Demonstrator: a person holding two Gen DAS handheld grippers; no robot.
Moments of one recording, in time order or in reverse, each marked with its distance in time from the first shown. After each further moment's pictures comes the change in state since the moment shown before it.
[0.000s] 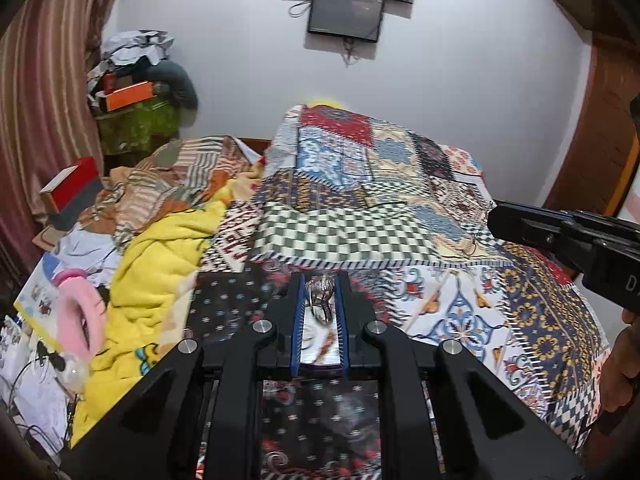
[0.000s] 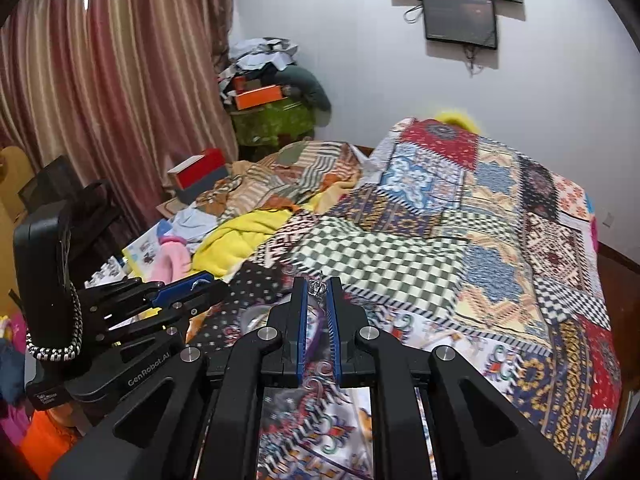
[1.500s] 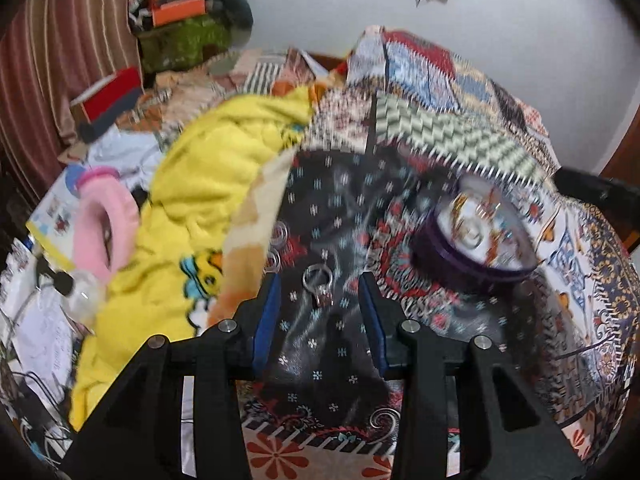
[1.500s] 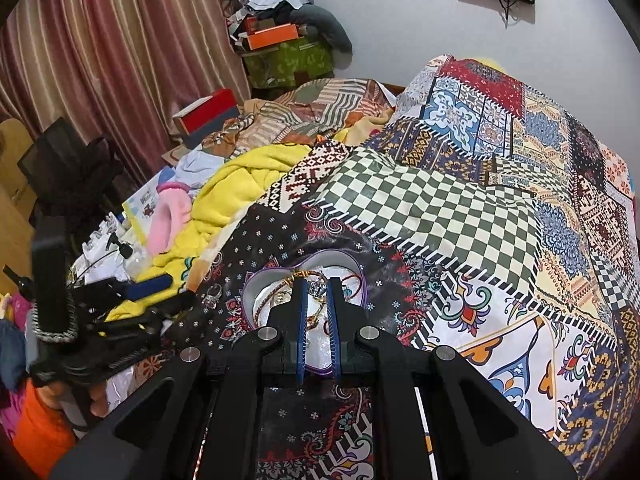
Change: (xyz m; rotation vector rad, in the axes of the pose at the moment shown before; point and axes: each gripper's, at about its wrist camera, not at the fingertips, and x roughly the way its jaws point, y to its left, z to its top) left arm 0.064 0.101 -0.081 -0.131 0.257 0.118; right arm 0.093 0.015 -0.025 -0.010 0.200 0.053
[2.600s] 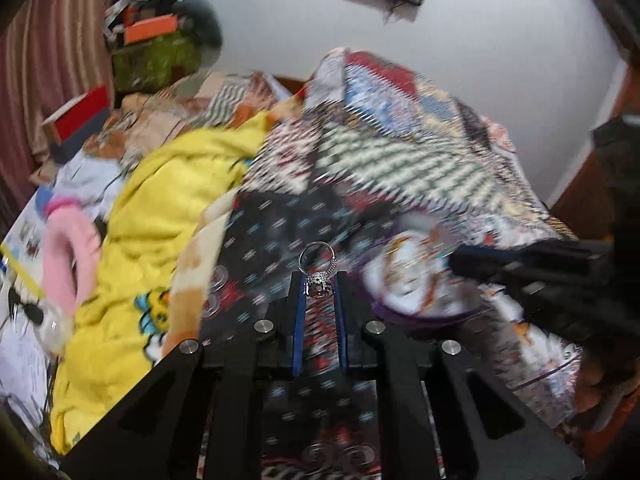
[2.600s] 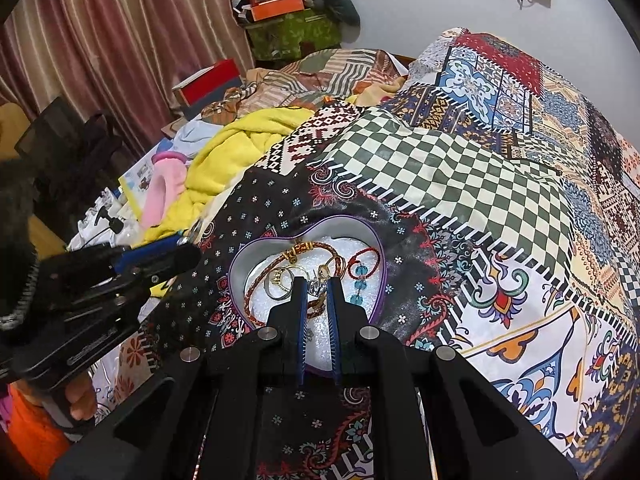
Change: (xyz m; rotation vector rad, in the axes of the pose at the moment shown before) left arm -0.015 -0.034 0.028 0.041 -0.099 -0.134; right arm 0.037 0.003 -0.011 -0.017 0.090 0.018
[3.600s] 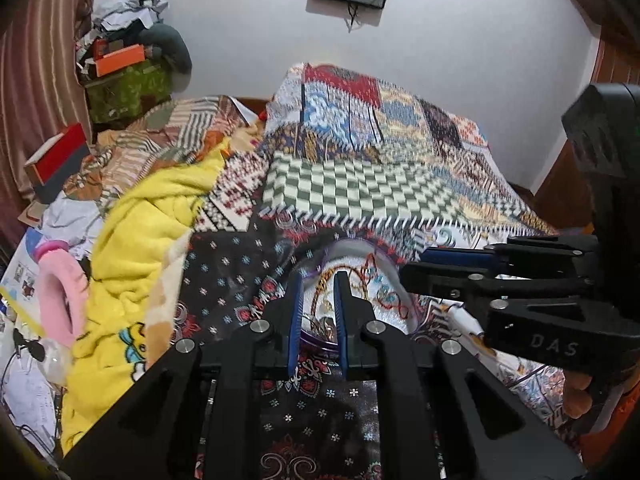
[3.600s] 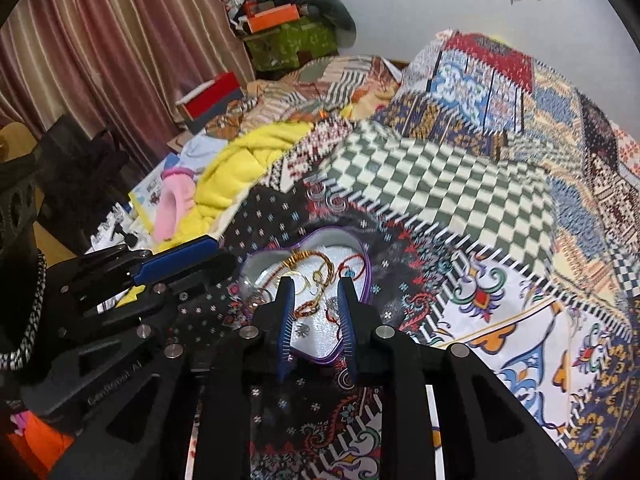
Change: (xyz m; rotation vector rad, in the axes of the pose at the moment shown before) left arm -0.019 -0.042 0.018 0.086 -0.041 -0.027; right arm -0.035 -0.011 0.006 0.046 -0.037 0.035
